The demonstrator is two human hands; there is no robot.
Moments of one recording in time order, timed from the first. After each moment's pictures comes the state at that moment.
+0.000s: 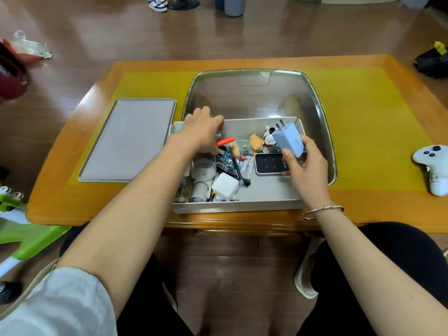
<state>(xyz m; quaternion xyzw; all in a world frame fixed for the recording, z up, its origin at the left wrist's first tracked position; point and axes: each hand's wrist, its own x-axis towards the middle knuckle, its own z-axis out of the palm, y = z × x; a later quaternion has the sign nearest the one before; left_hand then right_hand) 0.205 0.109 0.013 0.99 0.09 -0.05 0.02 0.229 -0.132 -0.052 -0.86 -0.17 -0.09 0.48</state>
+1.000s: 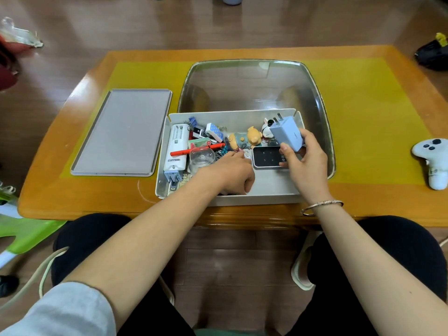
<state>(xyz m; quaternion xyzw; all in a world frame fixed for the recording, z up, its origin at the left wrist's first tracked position) 0.180 0.039 -0.045 0.97 -0.16 -0.18 0.06 0.232 -0.134 -0.057 -0.85 -0.16 -0.06 0.50</state>
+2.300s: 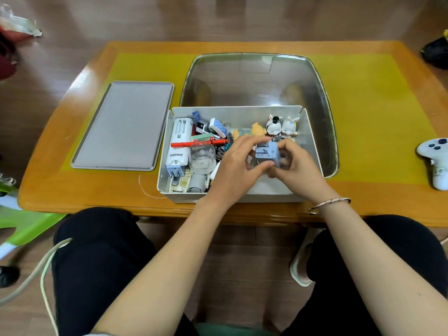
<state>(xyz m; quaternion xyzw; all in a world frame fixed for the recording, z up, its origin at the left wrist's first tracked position) 0.141 0.013 -0.045 0.86 -0.01 0.24 0.46 0.221 -0.131 -0.052 -0.79 -0.27 0.16 0.53</state>
